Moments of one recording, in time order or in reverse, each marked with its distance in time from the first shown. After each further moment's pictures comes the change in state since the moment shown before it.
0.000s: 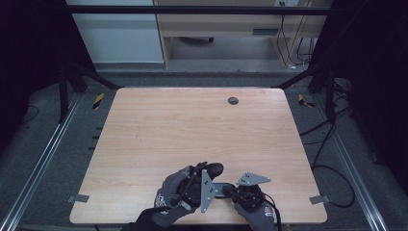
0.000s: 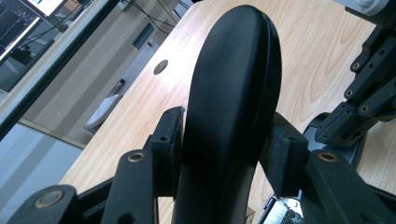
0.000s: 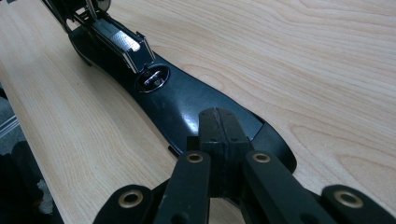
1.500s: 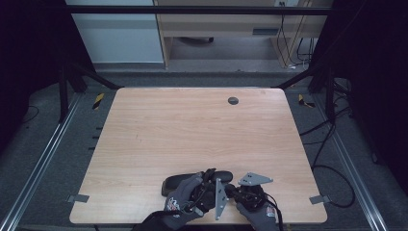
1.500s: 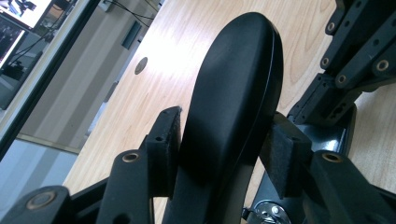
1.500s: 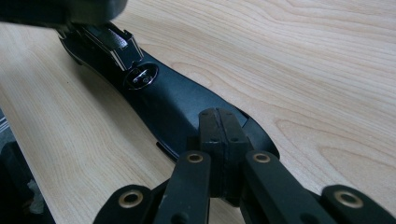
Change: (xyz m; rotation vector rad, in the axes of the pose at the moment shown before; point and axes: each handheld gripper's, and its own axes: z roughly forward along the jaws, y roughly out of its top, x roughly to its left) left arm -0.033 -0.003 0.027 0.040 -0.021 0.124; right arm -0.003 -0.001 -0.004 0.002 -0.030 0.005
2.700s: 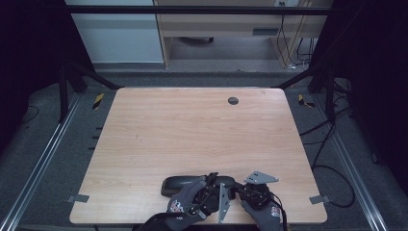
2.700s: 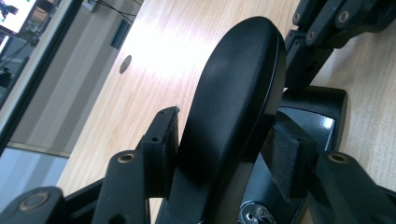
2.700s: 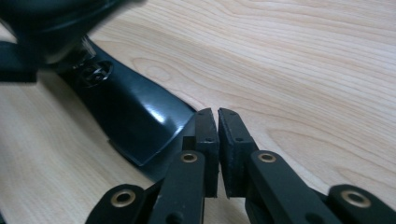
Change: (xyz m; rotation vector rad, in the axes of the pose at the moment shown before) left arm -0.013 -0.004 0.009 0.017 -0.027 0.055; right arm -0.014 -0.005 -0.006 0.000 -0.099 0.030
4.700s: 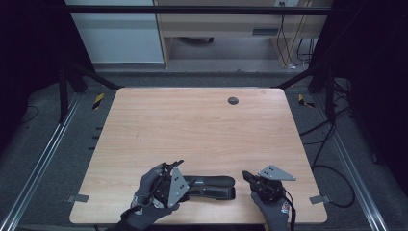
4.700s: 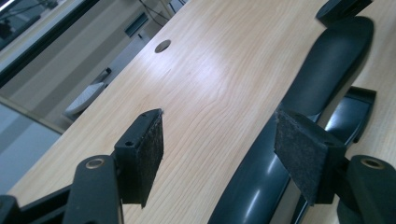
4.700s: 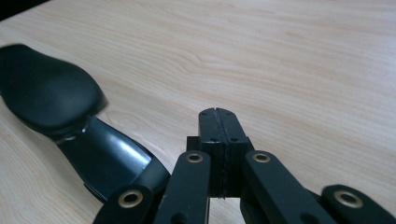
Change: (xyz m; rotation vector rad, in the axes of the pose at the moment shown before) left arm 0.072 -0.061 -0.061 -0.084 -0.008 -0.312; right arm -0.015 0.018 -0.033 -0.165 -0.087 0.008
